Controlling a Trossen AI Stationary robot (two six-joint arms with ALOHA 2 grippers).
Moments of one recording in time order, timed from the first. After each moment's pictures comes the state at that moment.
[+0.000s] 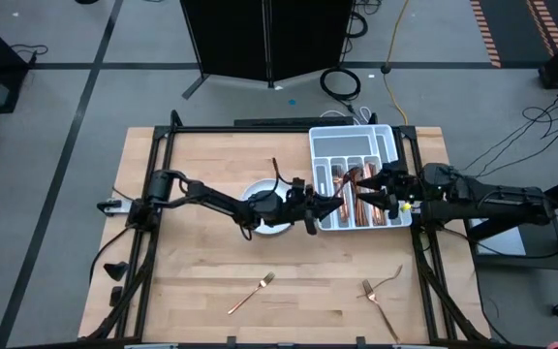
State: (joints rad) left arm -0.08 2.11 1.29 1.15 -0.16 -0.67; right arm -0.10 0.41 0.43 -0.14 -0.03 0.58
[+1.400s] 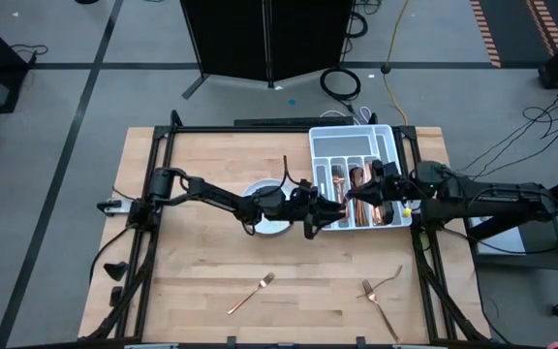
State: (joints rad) left arm -0.04 2.11 1.29 1.07 0.06 -0.65; right arm -0.10 0.54 0.43 0.04 -0.13 0.38
